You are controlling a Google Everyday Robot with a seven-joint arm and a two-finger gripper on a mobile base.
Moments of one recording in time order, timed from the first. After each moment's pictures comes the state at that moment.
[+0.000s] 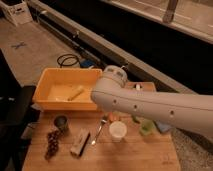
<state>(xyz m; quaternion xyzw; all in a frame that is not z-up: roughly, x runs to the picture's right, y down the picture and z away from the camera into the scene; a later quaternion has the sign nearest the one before) 0.011 0.081 0.664 -0.14 -0.08 -0.40 0.90</state>
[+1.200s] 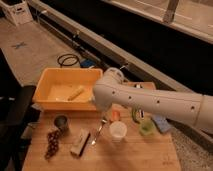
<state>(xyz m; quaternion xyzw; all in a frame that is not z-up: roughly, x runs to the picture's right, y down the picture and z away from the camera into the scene) -0.035 0.114 0.740 -0.18 -0.21 -0.40 0.87</state>
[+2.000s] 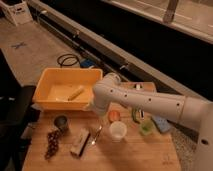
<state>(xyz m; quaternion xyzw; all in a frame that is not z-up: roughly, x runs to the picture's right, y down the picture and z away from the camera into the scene) -0.054 0.147 0.767 -0.23 -0.27 -0.39 0.85</state>
